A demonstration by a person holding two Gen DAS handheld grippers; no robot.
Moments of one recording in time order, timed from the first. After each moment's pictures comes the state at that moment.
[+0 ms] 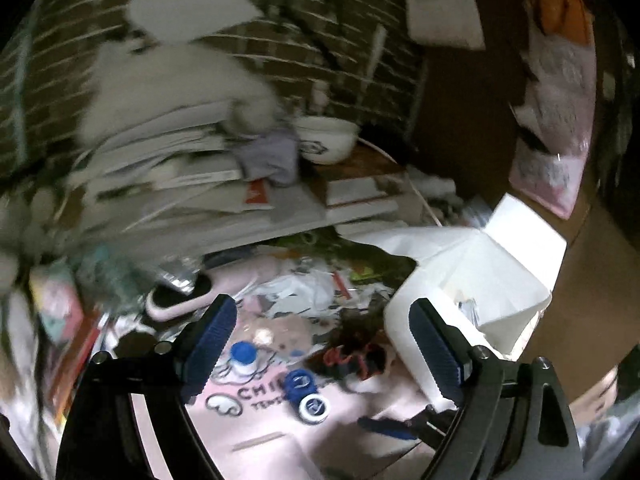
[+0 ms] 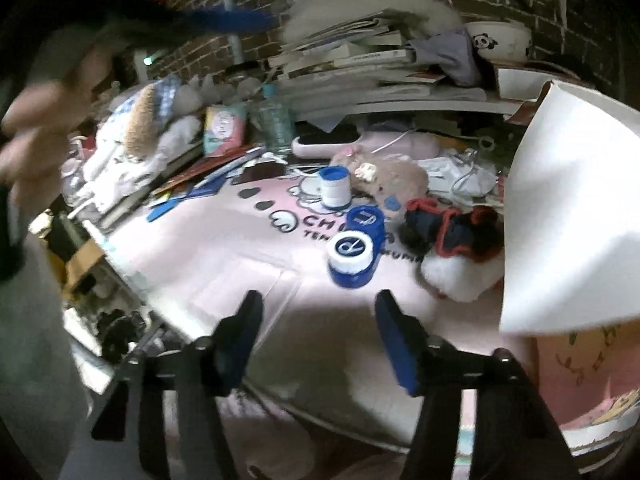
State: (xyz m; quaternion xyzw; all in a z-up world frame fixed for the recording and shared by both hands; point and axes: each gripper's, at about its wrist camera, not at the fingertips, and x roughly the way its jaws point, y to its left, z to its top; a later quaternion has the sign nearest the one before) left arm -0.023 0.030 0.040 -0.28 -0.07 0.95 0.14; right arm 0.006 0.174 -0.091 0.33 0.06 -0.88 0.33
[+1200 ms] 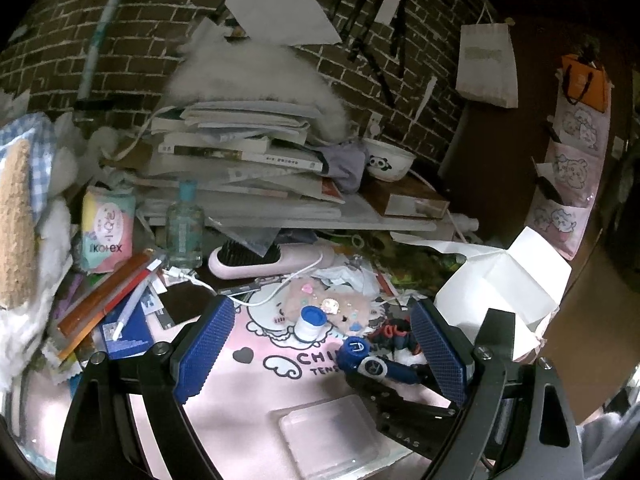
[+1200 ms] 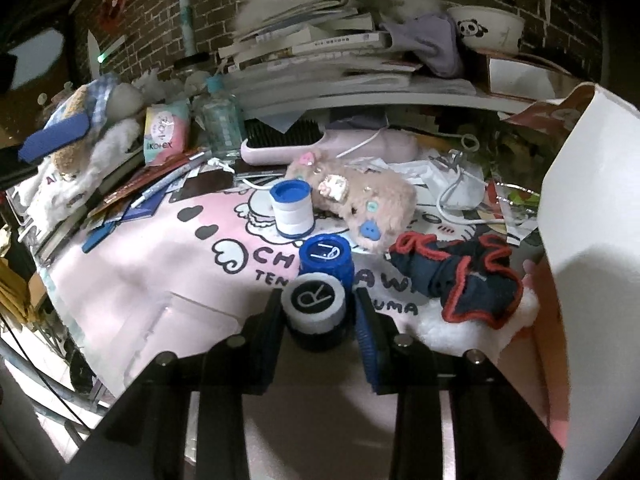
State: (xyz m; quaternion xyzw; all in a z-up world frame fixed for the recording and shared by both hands) left arm 0.019 -0.046 -0.005 -0.24 -0.15 0.95 0.11; right arm -0.038 0.139 -0.098 0.35 0.07 -0.90 0.26
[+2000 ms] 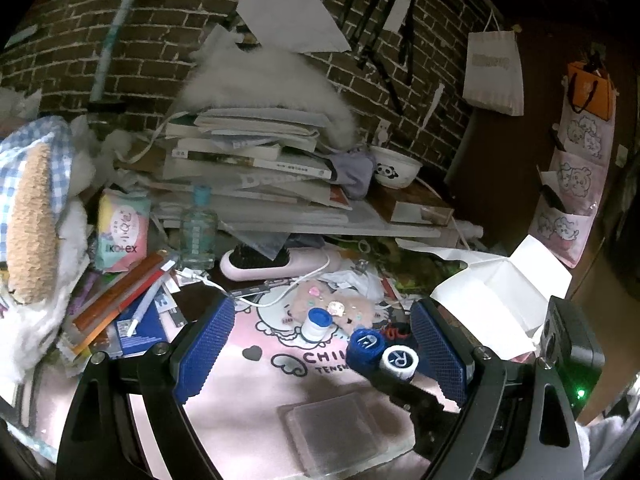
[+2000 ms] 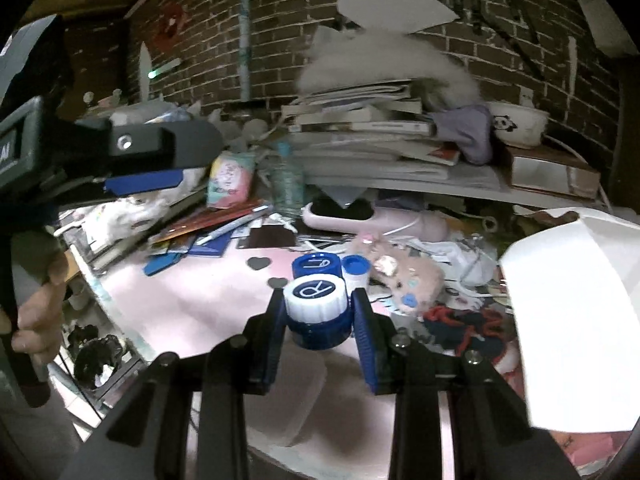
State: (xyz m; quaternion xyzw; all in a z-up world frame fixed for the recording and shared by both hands) left arm 0.031 -0.052 0.003 -0.23 -0.15 0.96 0.09; right arm 0.013 0.122 -0.045 0.25 0.09 -0.91 0.32
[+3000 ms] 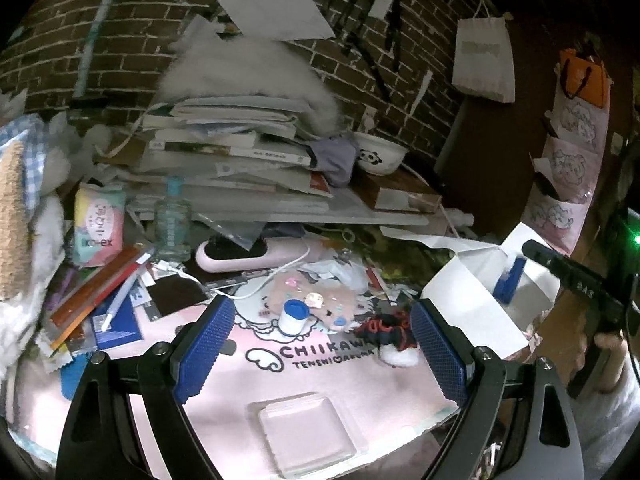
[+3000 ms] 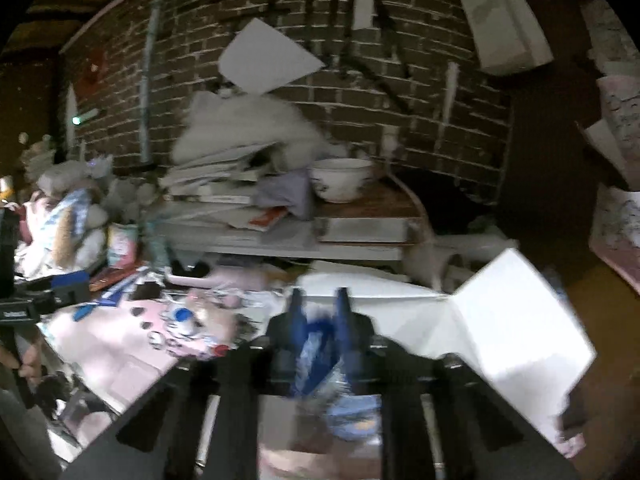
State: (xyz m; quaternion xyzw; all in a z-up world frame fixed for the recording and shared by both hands) left arm 0.022 -0.025 0.001 -0.25 -0.14 0.95 0.11; right arm -0.013 0.296 0.067 0.21 0.08 -0.96 0.17
